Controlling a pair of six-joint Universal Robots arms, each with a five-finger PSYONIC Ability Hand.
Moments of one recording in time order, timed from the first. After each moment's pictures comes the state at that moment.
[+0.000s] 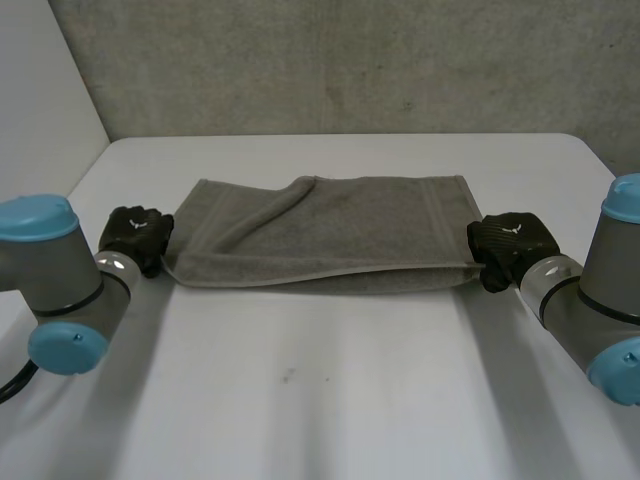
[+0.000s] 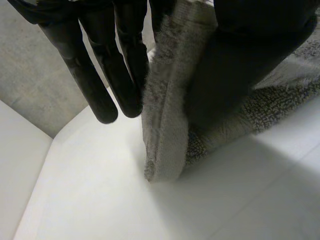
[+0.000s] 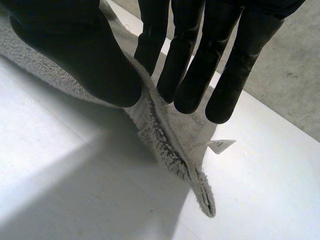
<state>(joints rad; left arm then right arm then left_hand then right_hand) 4.51 -2.20 -1.50 3.45 -1.55 3.61 1.85 -1.14 1.58 -0.09 1.48 2.80 1.00 1.00 1.00 1.00 0.82 0.98 1.18 1.19 1.20 0.99</state>
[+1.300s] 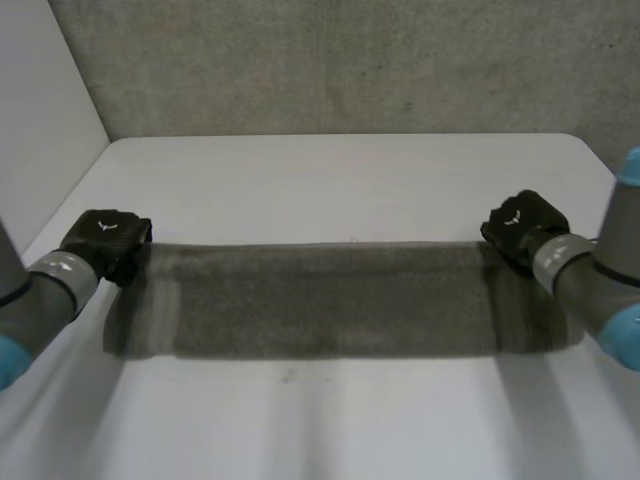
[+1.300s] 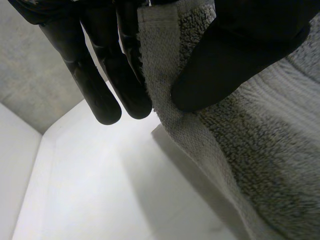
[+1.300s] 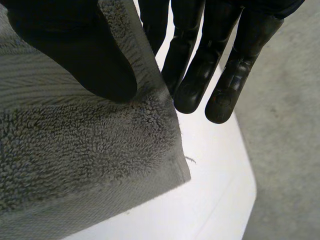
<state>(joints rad) 4.63 -1.94 -1.67 3.27 -1.36 3.61 1.80 -1.10 1.46 0.03 1.46 2.15 1.19 1.22 1.22 1.22 1.03 0.98 1.18 1.19 1.20 0.99</state>
